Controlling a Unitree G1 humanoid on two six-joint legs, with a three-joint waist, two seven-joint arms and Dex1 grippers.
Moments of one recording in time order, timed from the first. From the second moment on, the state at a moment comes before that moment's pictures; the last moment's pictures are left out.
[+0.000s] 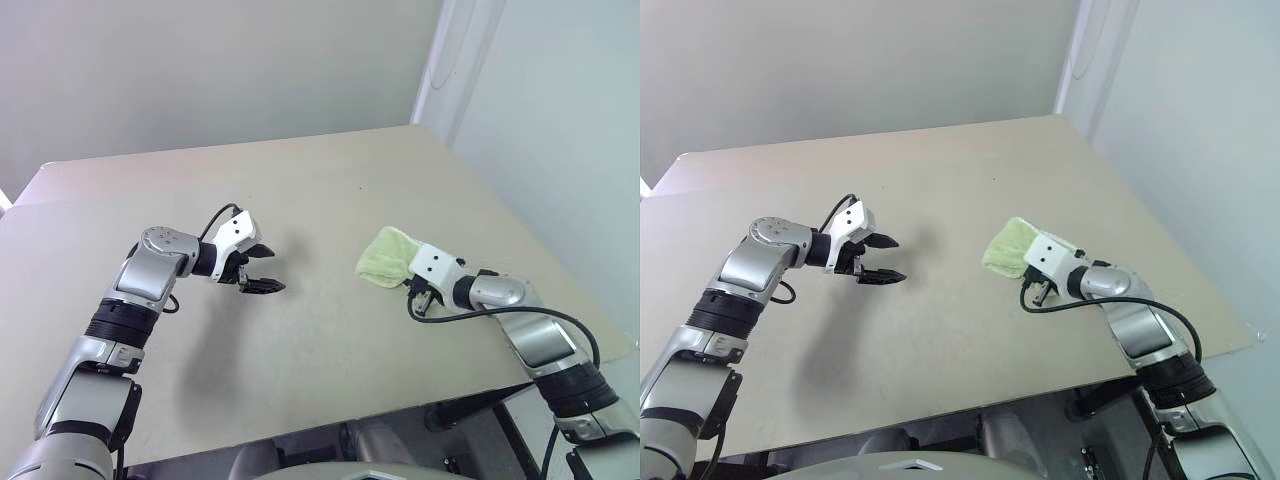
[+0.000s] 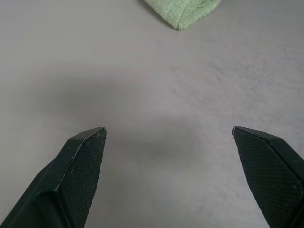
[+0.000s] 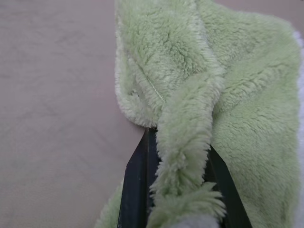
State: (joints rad) left arm -0.63 0.63 -0.22 0.32 -0.14 0.40 -1.24; right arm -0.29 -0.68 0.22 -0.09 -0.02 0.51 0.74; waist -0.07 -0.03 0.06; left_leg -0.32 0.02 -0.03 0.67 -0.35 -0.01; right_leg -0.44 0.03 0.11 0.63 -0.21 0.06
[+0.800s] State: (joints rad) left arm -0.63 0.61 -0.22 0.39 -0.12 0.36 -1.24; right arm -0.39 -0.46 -0.18 -0.17 0.44 0.78 0.62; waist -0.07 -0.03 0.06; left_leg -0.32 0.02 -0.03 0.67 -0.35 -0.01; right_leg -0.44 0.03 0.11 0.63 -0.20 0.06
